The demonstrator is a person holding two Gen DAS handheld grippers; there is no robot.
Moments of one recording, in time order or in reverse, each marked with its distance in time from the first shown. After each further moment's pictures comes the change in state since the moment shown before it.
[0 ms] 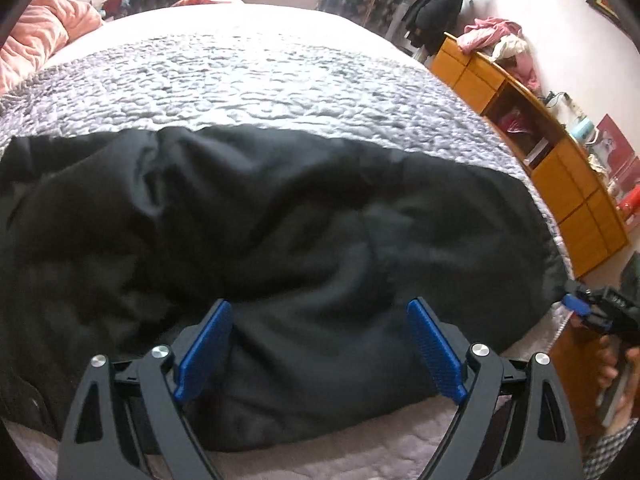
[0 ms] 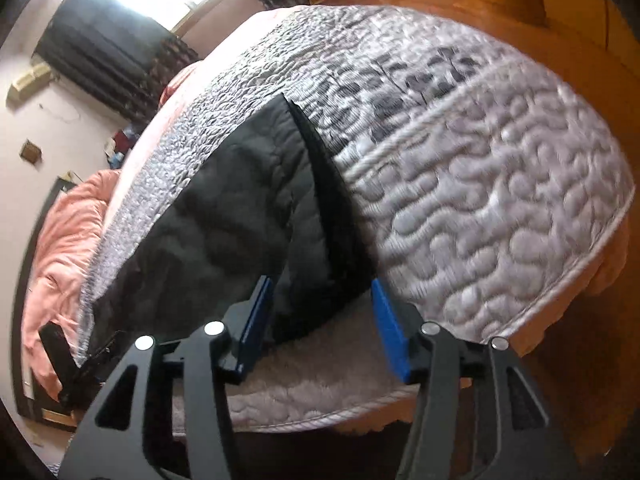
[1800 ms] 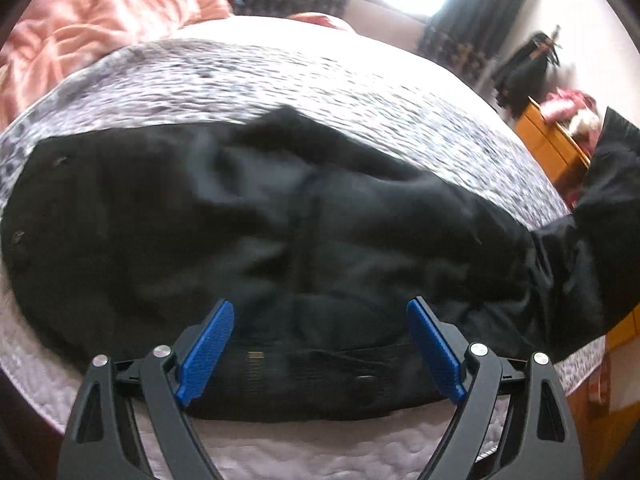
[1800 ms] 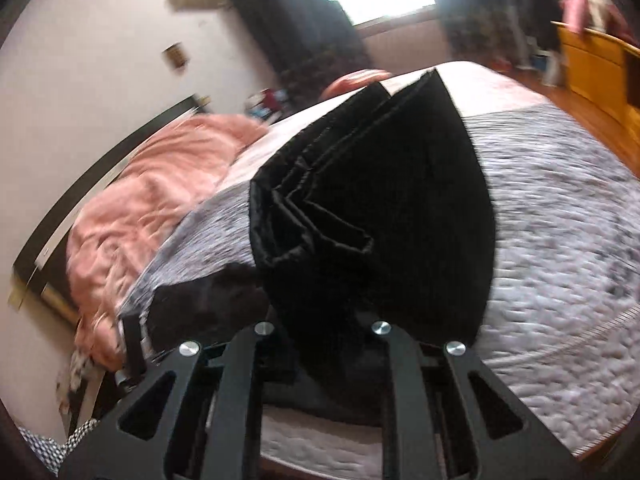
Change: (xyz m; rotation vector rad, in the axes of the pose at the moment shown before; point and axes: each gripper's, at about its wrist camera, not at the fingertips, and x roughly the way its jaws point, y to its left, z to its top) left arm -0.112 0.201 -0.036 -0.264 -0.125 0.212; right arm -0.003 0.359 -0.070 -0.570 -0.083 0.295
